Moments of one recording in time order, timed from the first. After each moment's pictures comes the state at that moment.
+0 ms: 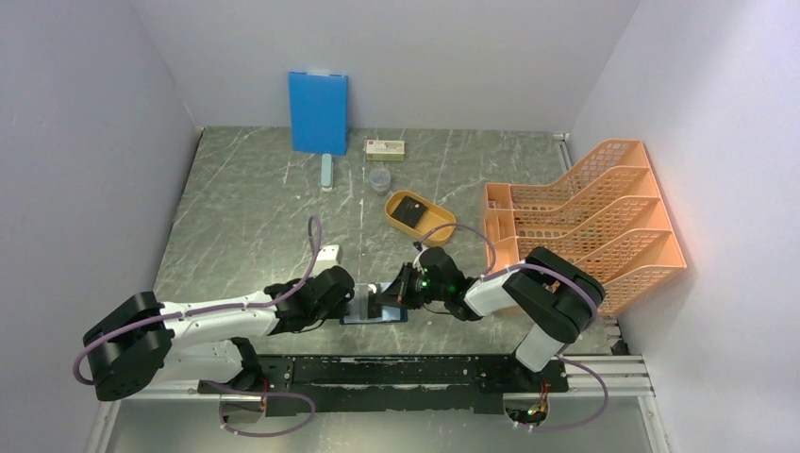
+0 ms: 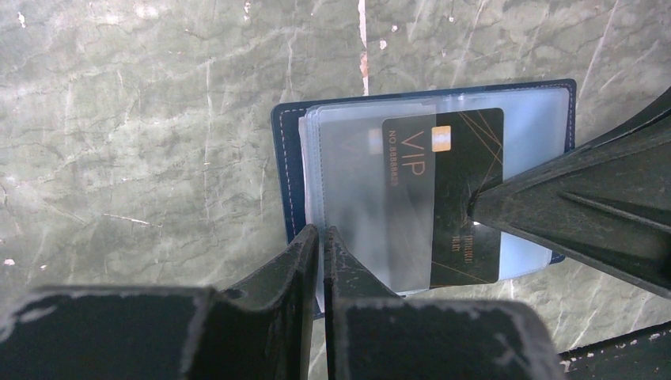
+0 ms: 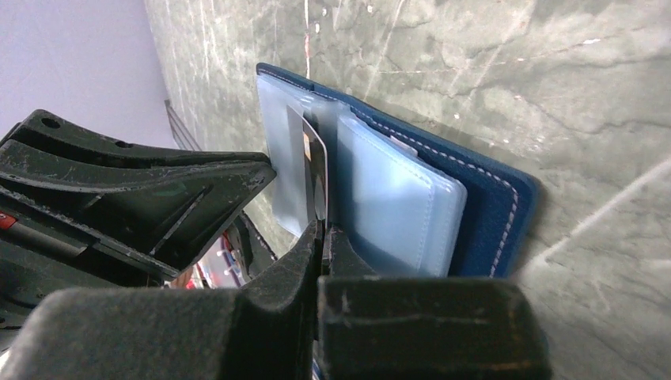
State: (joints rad) left arm -1.01 1.18 0.45 -0.21 -0.38 -0.92; right arm 0.82 1.64 0.41 0.65 -0.34 1.11
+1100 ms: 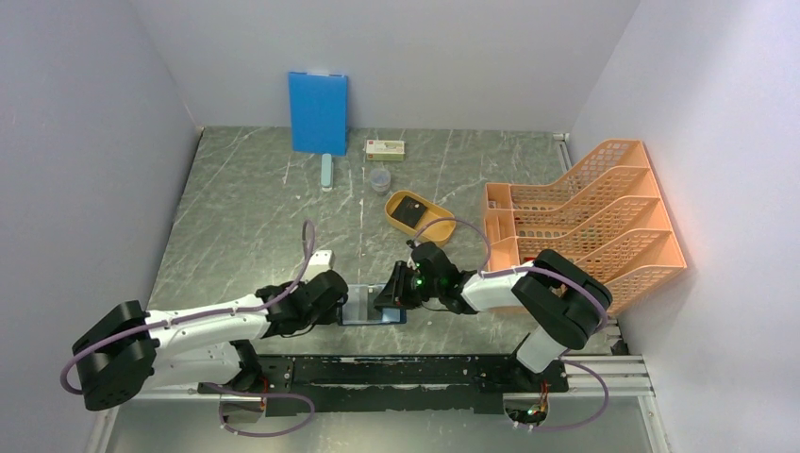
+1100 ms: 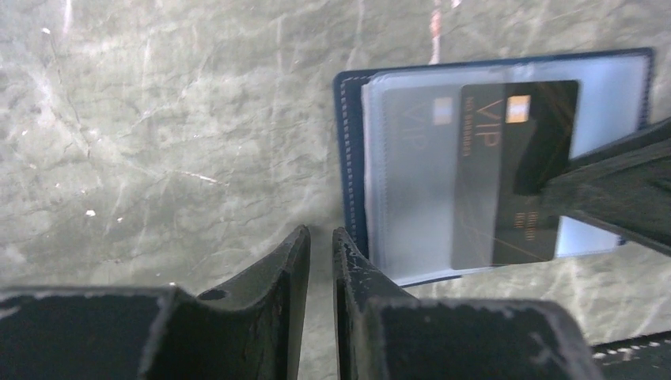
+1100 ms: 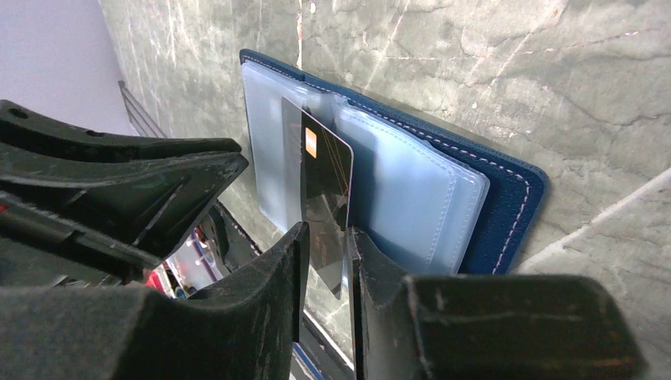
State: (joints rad) left arm -1.01 1.09 0.44 -0.36 -0.39 -0.92; right arm 0.85 1.60 0.50 0.42 -0.33 1.03
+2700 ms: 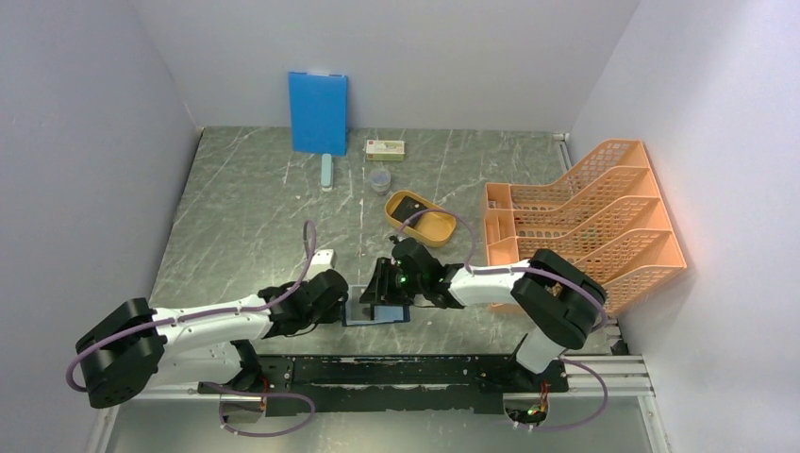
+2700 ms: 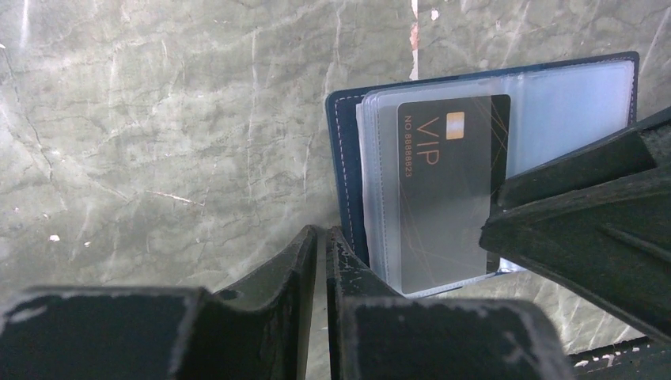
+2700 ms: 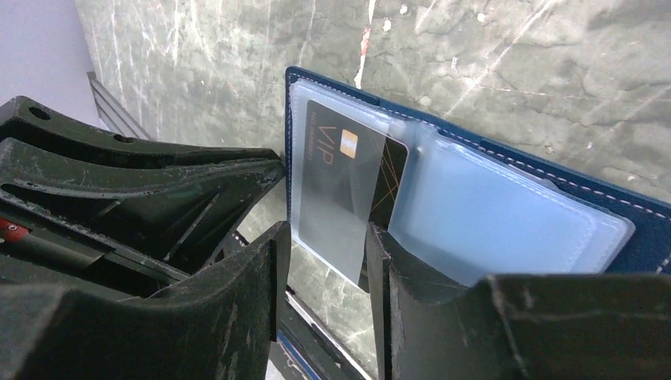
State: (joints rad) left arm -1.00 1.12 0.41 -0.26 -0.37 -0.91; right arm 0.93 1.61 0.65 0.25 -0.24 0.98
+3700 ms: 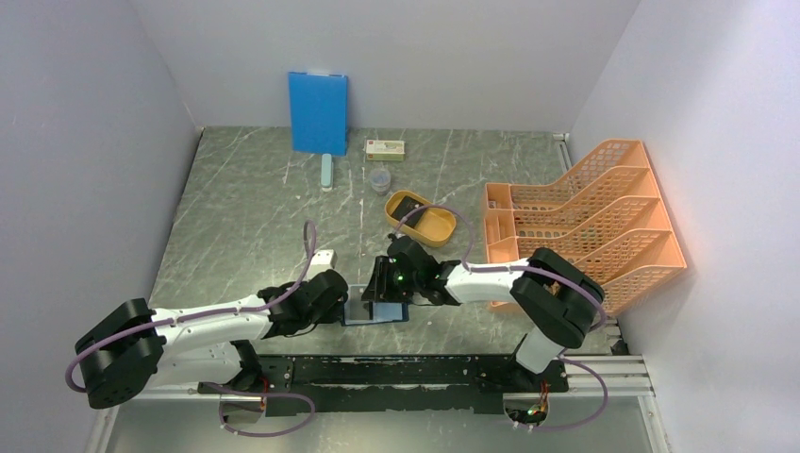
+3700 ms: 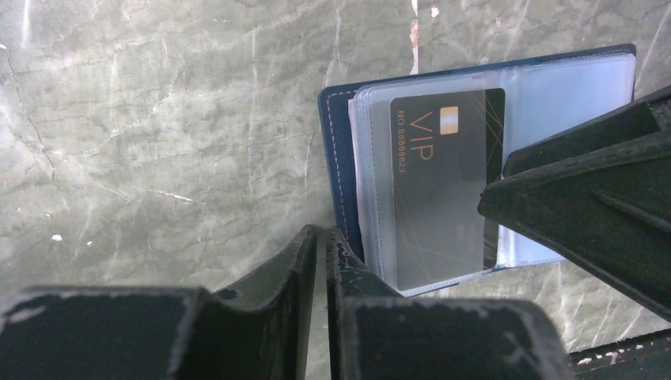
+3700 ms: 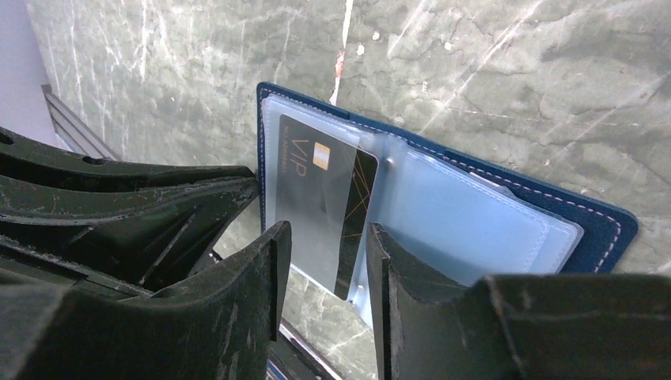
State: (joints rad) left arm -1.00 1.12 0.41 -0.26 -0.37 -0.90; right arm 0.94 1.62 0.70 0.15 -0.16 0.92
